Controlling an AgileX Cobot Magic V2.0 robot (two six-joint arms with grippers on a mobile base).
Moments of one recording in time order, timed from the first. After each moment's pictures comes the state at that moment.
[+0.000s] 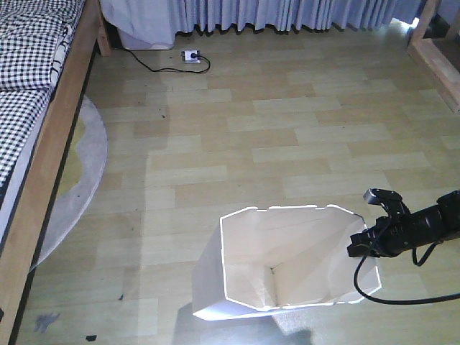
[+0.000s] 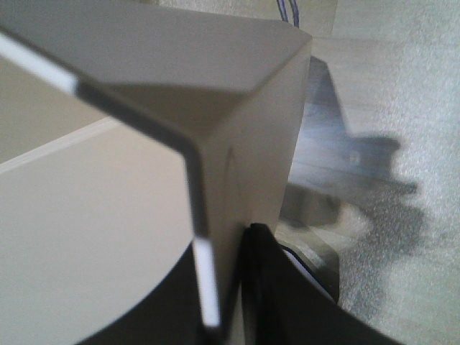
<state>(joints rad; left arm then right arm) -0.01 -0.01 0.03 -0.02 0.27 -0.02 -0.32 2.44 -1.01 1.17 0.62 -1.61</state>
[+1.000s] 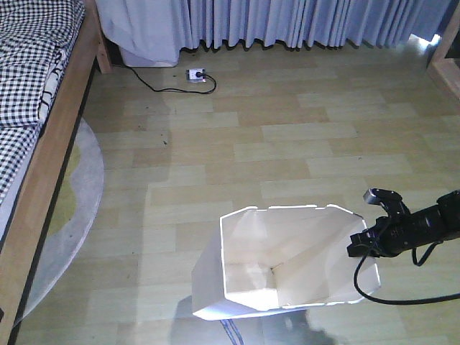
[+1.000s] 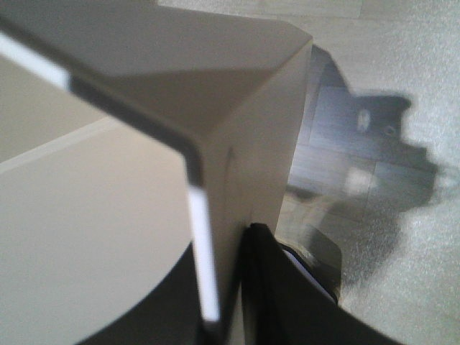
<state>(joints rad) -0.01 -0.01 0.03 -0.02 0.27 -0.02 -0.32 2.44 -1.01 1.17 0.62 -1.61</state>
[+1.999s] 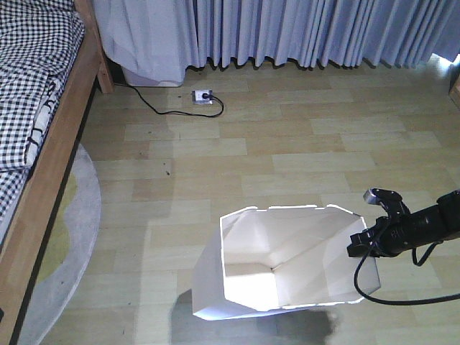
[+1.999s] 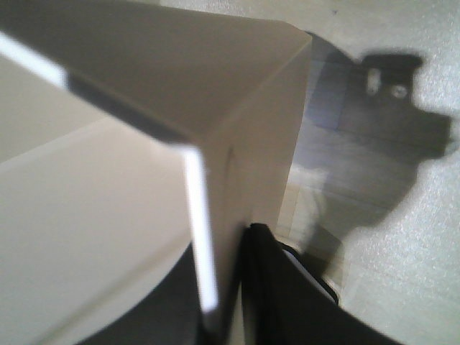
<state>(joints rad) -0.01 -0.01 0.03 -0.02 0.27 -0.02 -0.32 2.44 -1.01 1.17 0.62 -1.61</state>
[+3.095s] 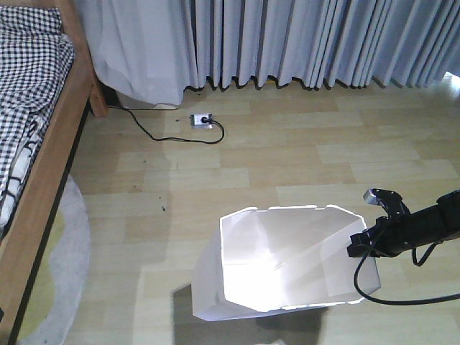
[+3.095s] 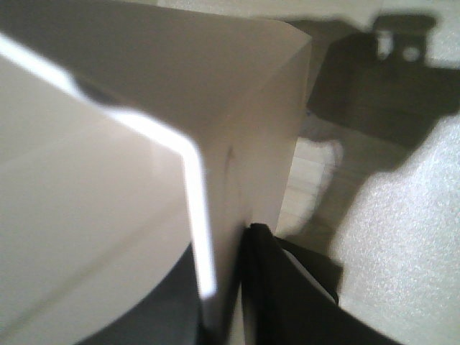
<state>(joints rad) -0.01 -0.01 0.03 -0.02 0.27 -0.02 -0.32 2.44 -1.01 1.17 0.62 -1.61</state>
